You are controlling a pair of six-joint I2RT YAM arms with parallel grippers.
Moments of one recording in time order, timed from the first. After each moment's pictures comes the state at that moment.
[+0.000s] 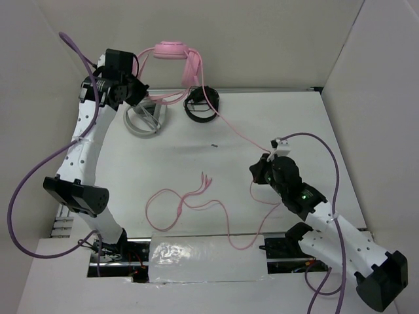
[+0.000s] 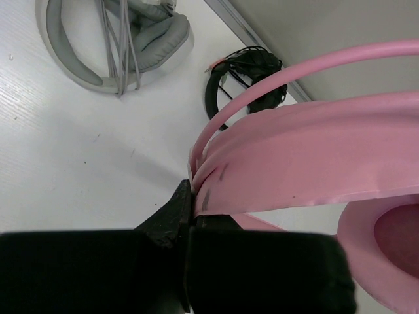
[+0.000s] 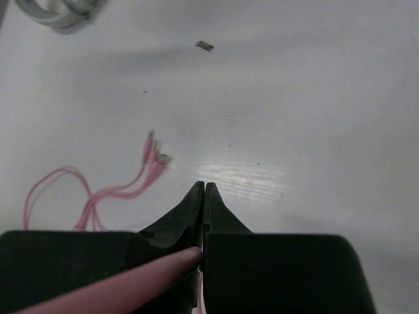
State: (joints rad) left arm -0.23 1.69 2.11 -1.10 -0.23 -0.97; right arm 0.59 0.73 0.55 -0.22 0.17 0.51
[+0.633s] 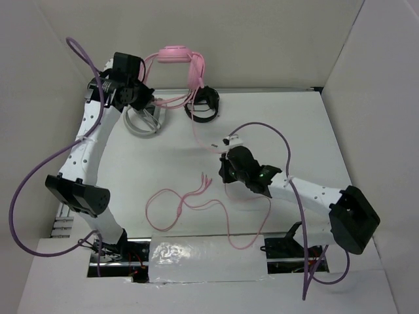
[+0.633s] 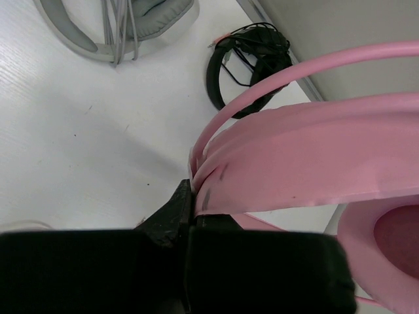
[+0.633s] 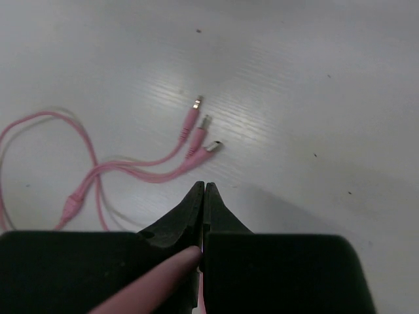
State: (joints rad) left arm -0.25 1.69 2.07 -1.12 -0.22 -1.07; right arm 0.78 1.30 0.74 -0.10 0.15 0.45
